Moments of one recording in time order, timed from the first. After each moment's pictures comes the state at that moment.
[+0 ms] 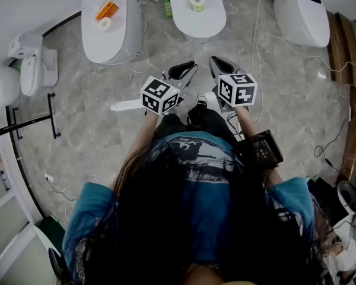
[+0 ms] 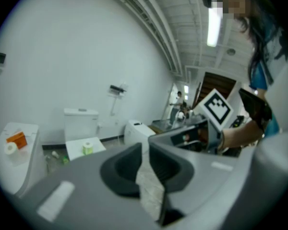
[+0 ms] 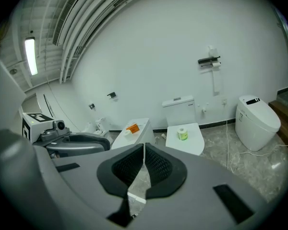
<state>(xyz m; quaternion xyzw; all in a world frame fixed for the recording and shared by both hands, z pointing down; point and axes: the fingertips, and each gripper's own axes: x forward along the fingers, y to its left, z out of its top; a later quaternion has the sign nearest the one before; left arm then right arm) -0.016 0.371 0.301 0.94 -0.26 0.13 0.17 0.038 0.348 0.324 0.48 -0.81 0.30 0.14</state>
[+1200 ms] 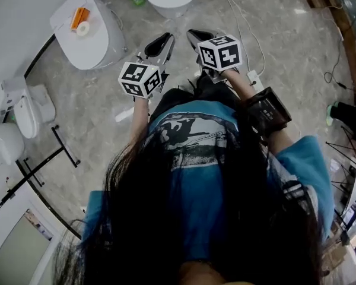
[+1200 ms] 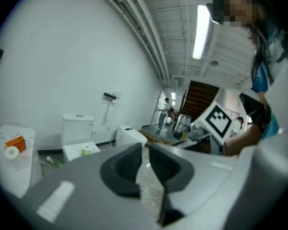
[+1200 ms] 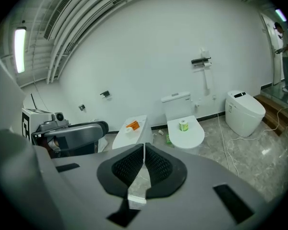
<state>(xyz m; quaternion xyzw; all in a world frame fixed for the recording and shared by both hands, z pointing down) -0.145 0.405 0.275 0.96 -0.21 0.08 0.15 -0.089 0.406 0.326 0.54 -0.77 0.32 0.14</state>
